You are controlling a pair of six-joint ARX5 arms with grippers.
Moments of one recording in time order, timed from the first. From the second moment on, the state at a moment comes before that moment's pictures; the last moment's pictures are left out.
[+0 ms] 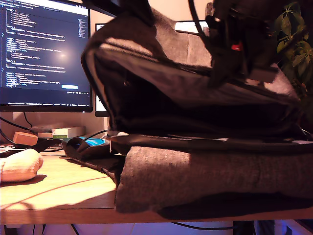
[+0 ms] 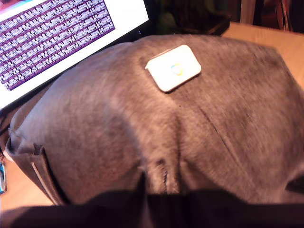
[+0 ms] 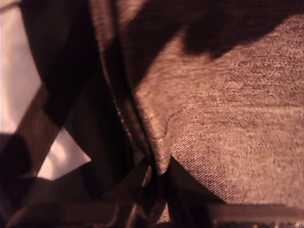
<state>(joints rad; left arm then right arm) -0.88 1.22 1.02 -0.22 -0.16 0.13 1.14 1.21 0.82 -0.52 0.74 -0.64</state>
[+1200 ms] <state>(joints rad) -0.63 1.03 1.11 -0.79 -0.17 0.21 1.10 1.21 1.20 -0.75 0.55 -0.55</state>
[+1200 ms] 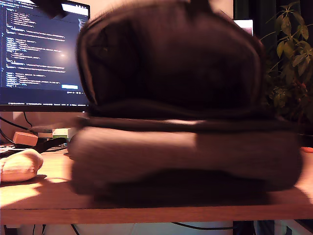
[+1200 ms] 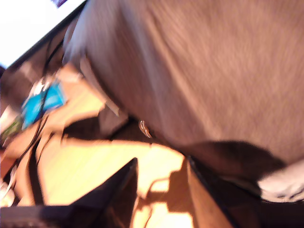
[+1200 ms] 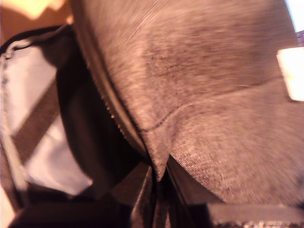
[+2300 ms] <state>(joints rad) -0.24 1.51 1.11 -0.82 0.05 0.47 1.09 1.21 1.23 -0.78 0.48 -0.53</state>
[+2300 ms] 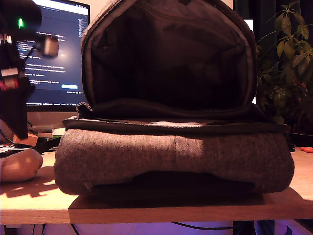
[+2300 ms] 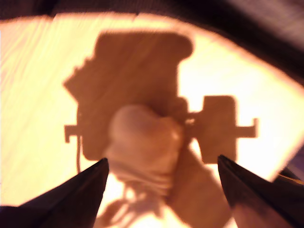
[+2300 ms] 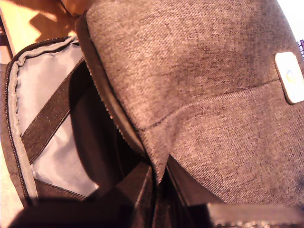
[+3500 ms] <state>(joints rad) -0.21 1.75 1.14 -0.83 -0.01 0.46 1.07 1.21 1.23 -0.79 0.48 -0.51</state>
